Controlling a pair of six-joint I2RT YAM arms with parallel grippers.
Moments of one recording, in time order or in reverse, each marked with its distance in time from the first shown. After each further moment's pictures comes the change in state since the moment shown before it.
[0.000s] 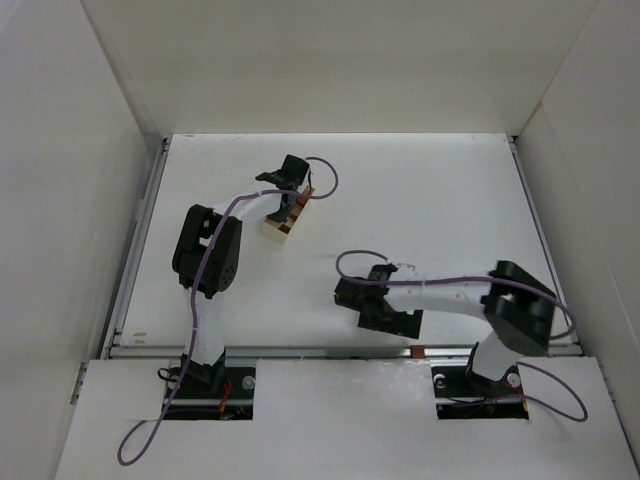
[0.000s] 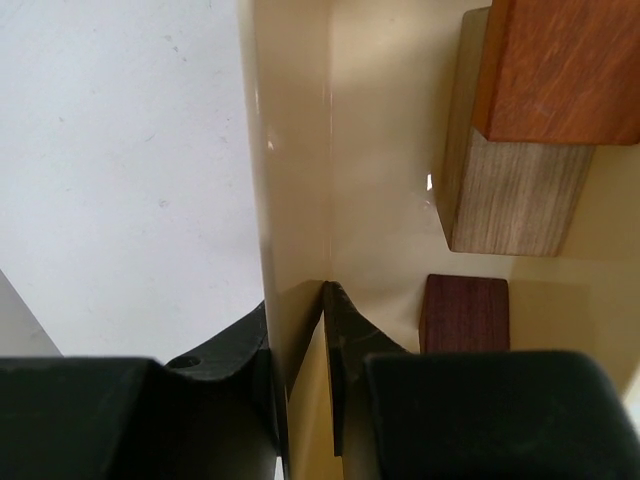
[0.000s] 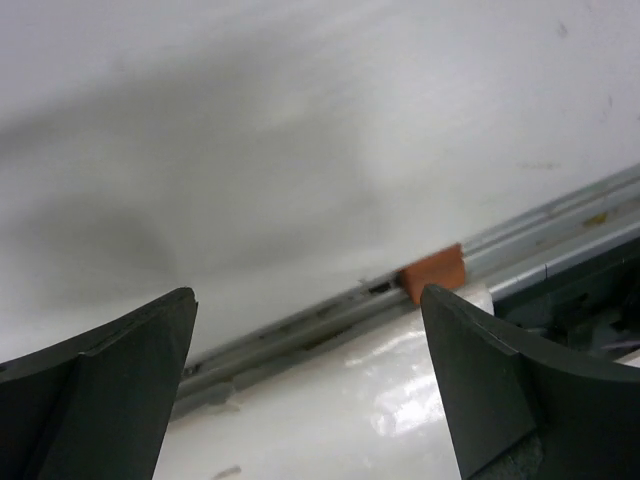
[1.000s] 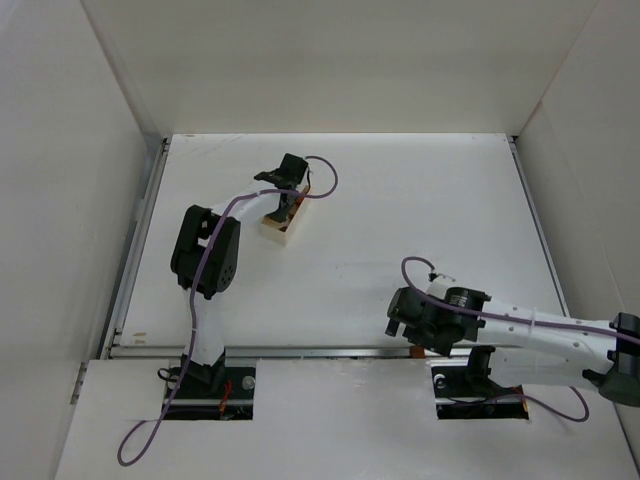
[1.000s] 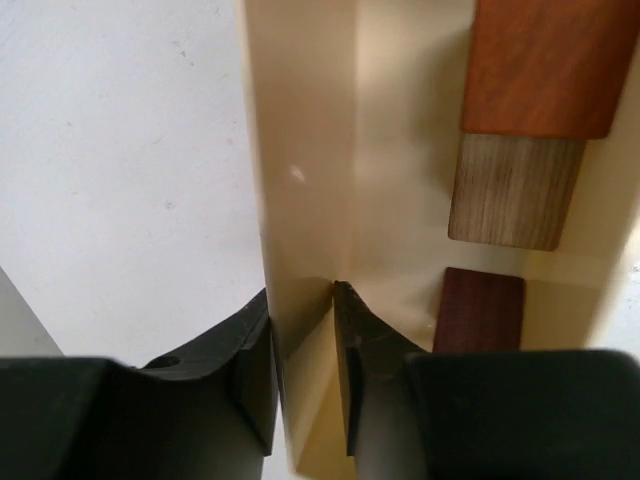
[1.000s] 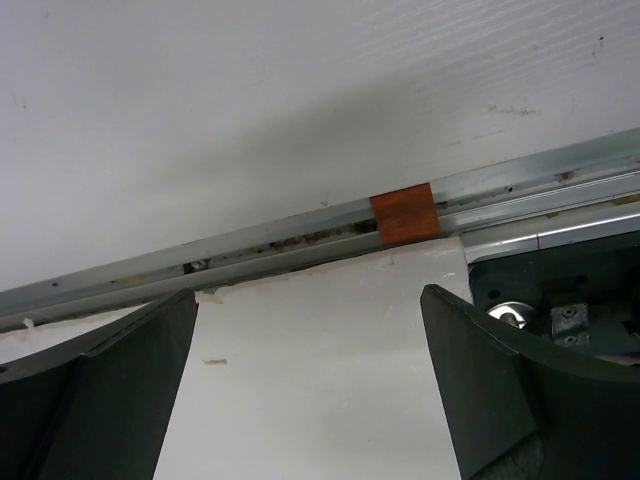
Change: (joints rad) left arm 0.000 -0.013 0.000 0.000 0.013 0.011; right arm 0.068 -0.537 -0.228 0.034 -0.030 0.037
